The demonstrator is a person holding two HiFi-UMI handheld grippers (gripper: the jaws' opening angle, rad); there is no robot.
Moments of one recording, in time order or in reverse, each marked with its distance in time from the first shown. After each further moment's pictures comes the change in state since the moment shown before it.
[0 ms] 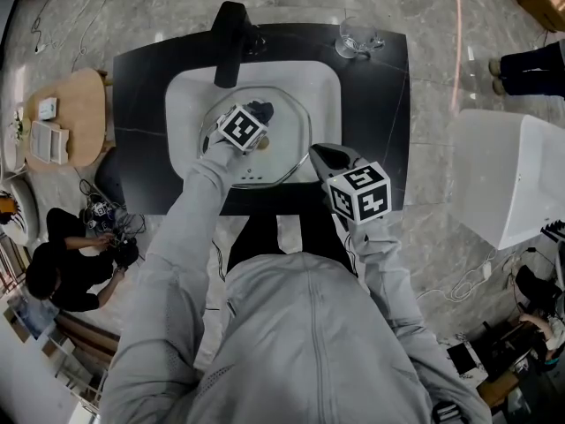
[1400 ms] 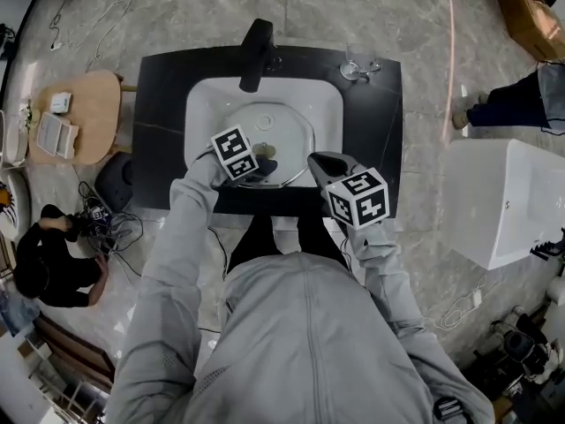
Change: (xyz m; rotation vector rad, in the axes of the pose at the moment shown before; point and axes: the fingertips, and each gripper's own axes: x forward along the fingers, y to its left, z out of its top) left arm -0.087 -0.109 -0.063 0.098 0.172 -0.452; right arm -0.027 0.046 0.030 -0.141 -0.038 0.017
